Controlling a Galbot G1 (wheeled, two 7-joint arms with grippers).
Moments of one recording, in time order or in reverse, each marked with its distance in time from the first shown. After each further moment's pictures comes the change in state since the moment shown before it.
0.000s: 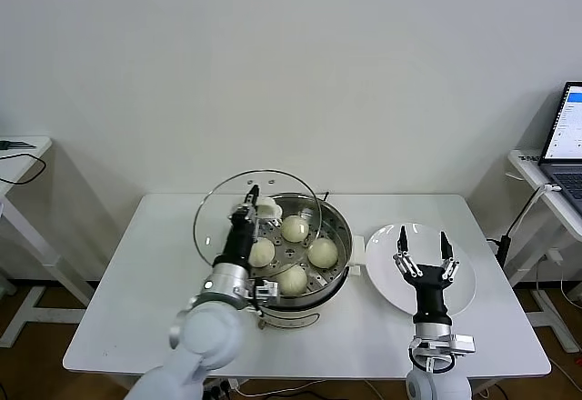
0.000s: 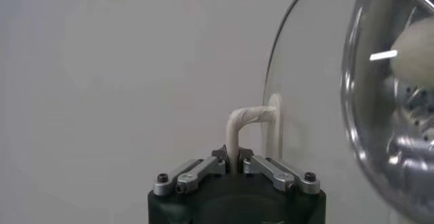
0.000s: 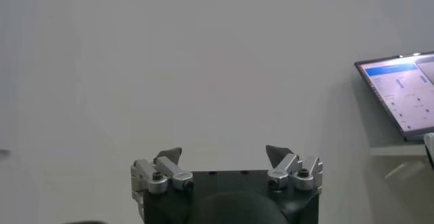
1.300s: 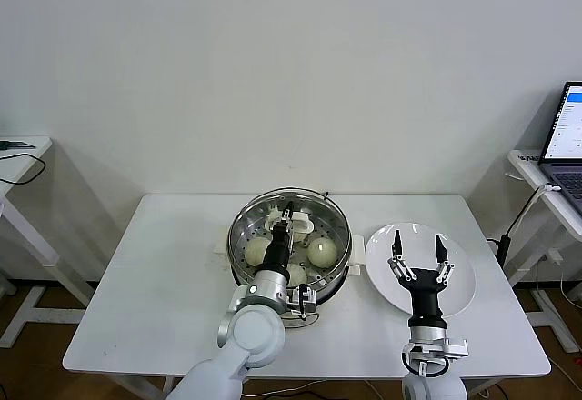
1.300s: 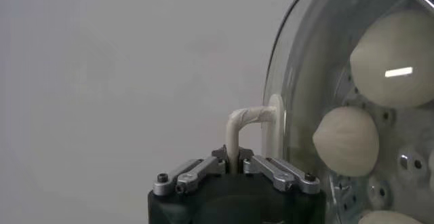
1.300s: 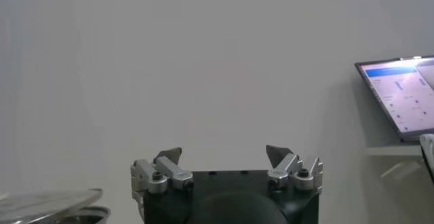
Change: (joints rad) left arm -0.052 -0.110 0.120 0.177 0.057 0.023 -0.028; right arm -0.008 0.013 -0.012 -0.010 -0.043 0.008 0.003
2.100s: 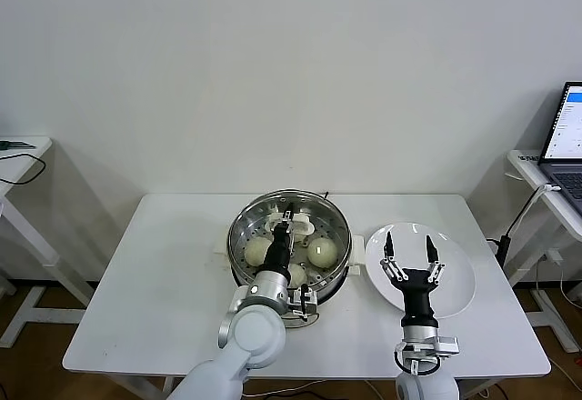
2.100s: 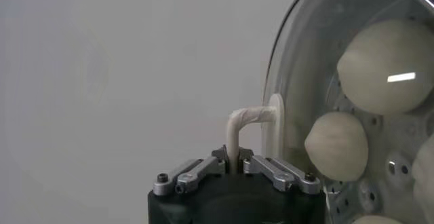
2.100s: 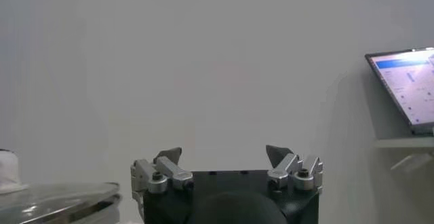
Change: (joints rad) left arm 0.000 0.000 0.005 -0.006 0.021 0.004 0.032; right arm 0.018 0.005 -0.025 -0.032 -0.014 0.001 -0.003
